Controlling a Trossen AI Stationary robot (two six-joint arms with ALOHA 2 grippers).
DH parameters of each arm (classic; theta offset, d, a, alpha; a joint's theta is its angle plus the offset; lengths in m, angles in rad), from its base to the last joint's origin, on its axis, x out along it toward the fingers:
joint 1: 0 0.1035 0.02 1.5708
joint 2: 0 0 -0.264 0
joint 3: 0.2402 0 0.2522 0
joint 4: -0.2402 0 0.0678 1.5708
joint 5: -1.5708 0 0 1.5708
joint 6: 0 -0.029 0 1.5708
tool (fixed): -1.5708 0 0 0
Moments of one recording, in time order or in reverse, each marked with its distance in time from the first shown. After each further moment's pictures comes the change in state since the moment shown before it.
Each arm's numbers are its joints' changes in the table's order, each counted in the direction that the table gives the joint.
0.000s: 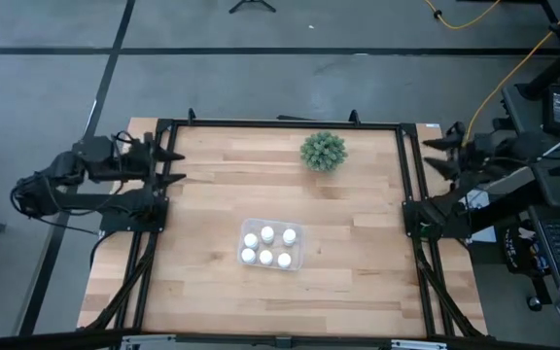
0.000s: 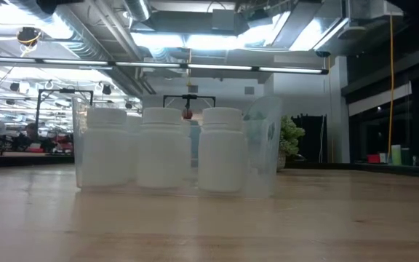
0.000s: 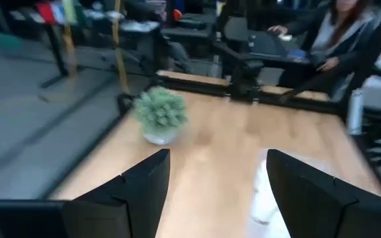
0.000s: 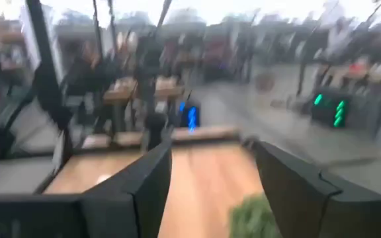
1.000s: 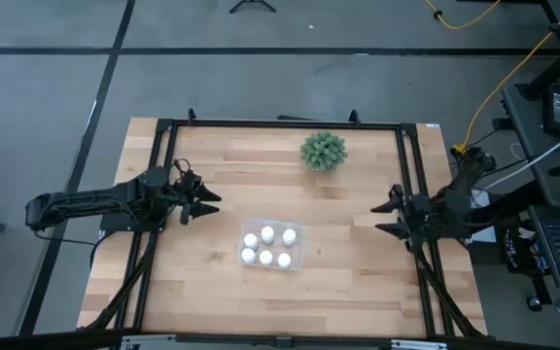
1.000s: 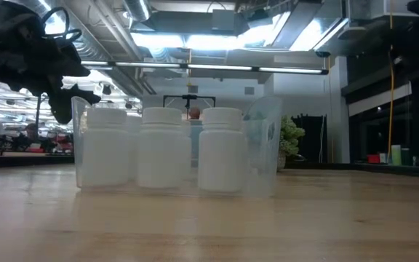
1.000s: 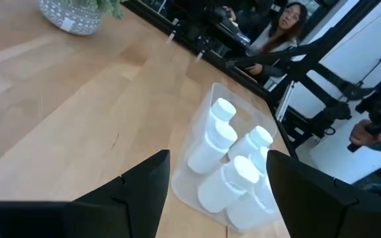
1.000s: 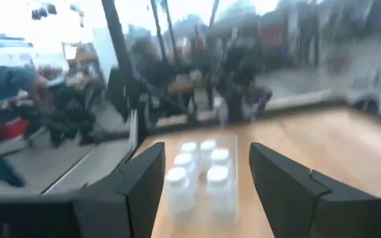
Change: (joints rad) left arm 0.134 0.084 -0.852 0.795 0.438 0.455; right arm 0.157 0.000 -0.756 0.723 -0.100 -0.221
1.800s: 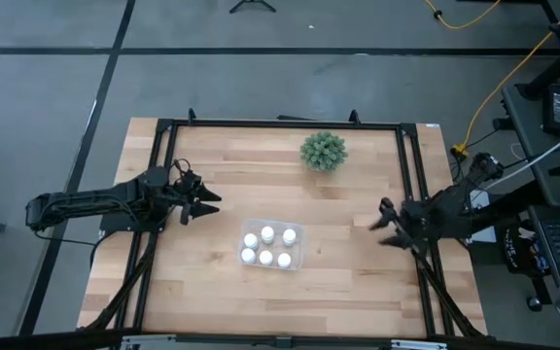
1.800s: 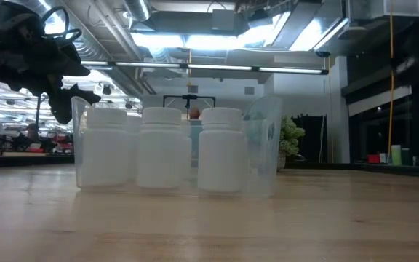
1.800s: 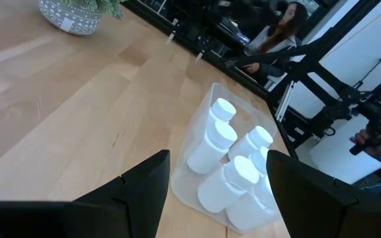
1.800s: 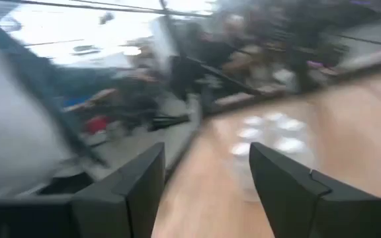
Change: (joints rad) left arm 0.000 0.000 0.000 0.000 0.001 0.000; right arm -0.126 -0.008 -0.089 0.125 -0.408 -0.168
